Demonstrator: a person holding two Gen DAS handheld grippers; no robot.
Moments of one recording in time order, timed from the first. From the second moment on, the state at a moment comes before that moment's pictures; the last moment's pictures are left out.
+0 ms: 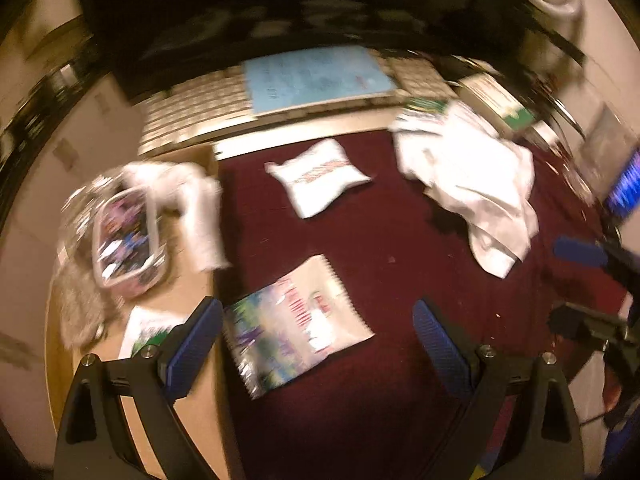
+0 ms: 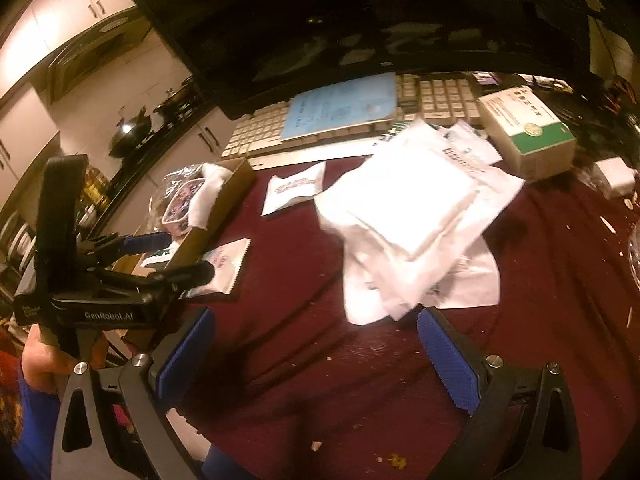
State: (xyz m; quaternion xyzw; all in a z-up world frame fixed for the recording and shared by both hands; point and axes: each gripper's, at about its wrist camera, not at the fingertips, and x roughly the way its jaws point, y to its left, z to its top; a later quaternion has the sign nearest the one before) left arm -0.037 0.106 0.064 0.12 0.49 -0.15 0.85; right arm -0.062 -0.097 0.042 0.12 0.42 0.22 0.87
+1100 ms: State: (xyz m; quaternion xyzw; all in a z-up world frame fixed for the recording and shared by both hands) left arm -0.038 0.070 0.035 0.07 0.55 -0.28 0.78; right arm -0.046 -0.112 0.033 0.16 0.44 0.18 0.87
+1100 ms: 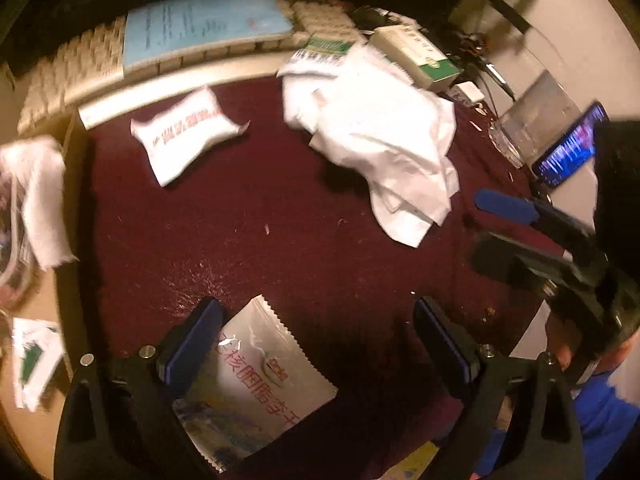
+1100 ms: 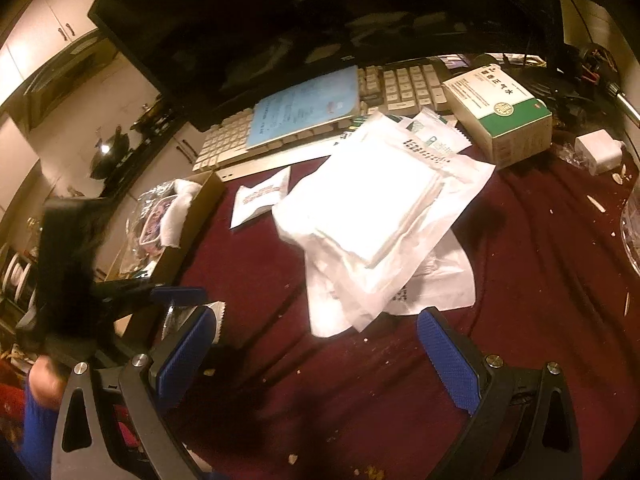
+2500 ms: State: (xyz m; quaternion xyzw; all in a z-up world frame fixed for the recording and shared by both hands) left arm -0.051 0.094 0.018 0.00 0.54 -0.20 0.82; right arm -0.003 -0.104 0.031 0.07 0.46 0.12 0.88
